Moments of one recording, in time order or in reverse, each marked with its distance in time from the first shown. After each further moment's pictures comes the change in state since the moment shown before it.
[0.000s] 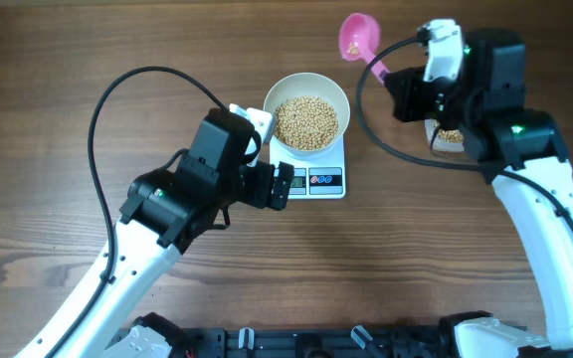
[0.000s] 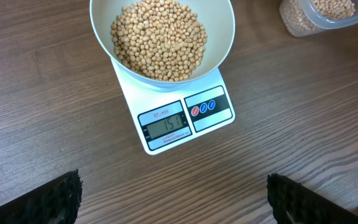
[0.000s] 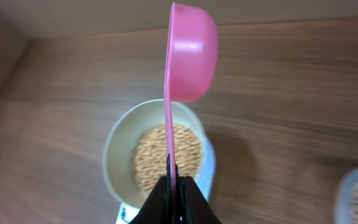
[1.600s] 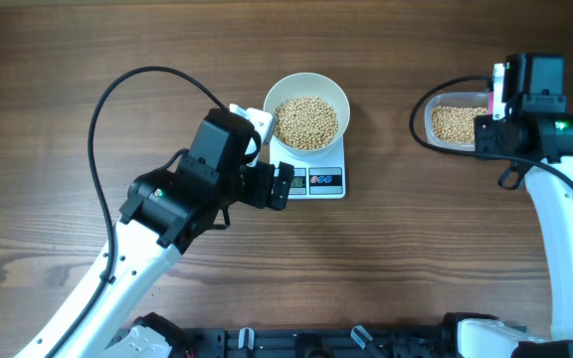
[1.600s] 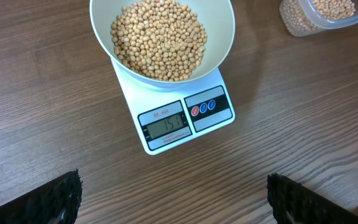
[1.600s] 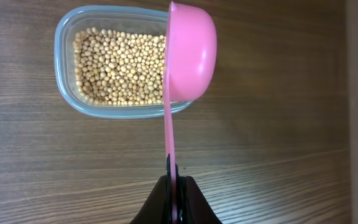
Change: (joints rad) left arm 0.000 0.000 0.000 0.000 0.000 0.000; right arm -0.175 0.001 0.000 -0.415 0.660 -0.322
